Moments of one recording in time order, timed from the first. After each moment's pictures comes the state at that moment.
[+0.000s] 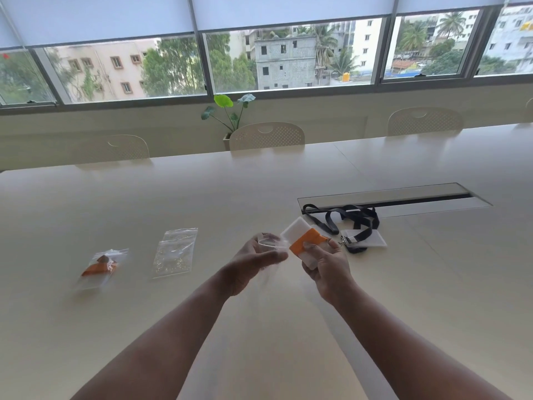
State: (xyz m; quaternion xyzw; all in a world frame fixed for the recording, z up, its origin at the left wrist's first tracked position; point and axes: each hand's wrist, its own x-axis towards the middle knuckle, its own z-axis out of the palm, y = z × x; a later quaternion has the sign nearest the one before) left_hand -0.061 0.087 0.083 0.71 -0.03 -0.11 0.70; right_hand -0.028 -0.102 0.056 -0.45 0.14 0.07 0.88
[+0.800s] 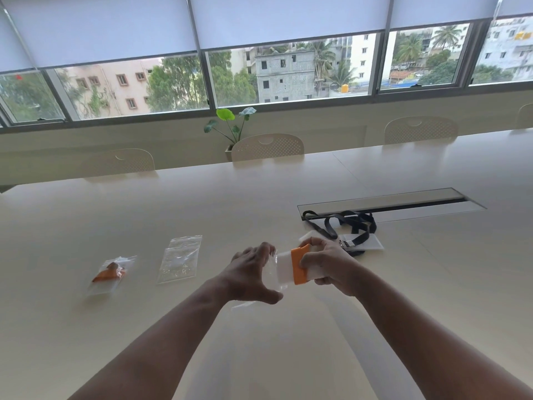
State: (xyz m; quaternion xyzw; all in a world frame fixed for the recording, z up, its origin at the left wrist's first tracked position) left_hand -0.082 0.098 0.093 0.98 -0.14 -0.01 0.17; right_hand -0.042 -0.132 0.104 -0.72 -0.05 0.23 0.65
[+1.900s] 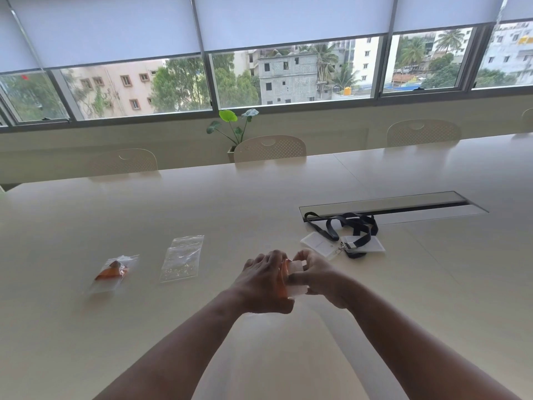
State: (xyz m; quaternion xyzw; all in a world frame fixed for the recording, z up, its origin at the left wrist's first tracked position) left_hand -0.089 0.071 0.075 0.98 -0.14 0.02 0.16; right_hand -0.051 -0.111 0.078 -0.74 -0.11 0.25 0.61
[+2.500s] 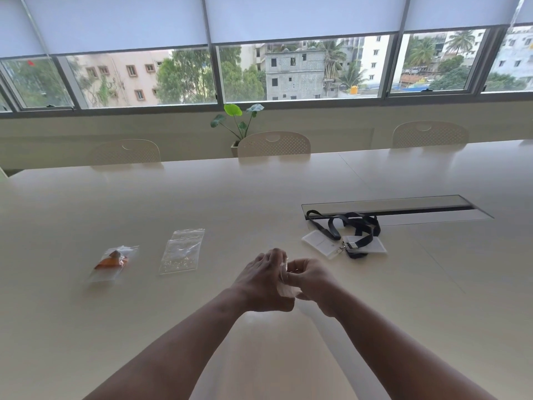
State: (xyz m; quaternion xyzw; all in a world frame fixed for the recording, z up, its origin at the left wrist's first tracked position) left_hand -0.089 0.069 0.065 0.97 -0.12 0.02 0.20; right_hand -0.063 -0.096 0.065 -0.72 -0.08 0.24 0.65
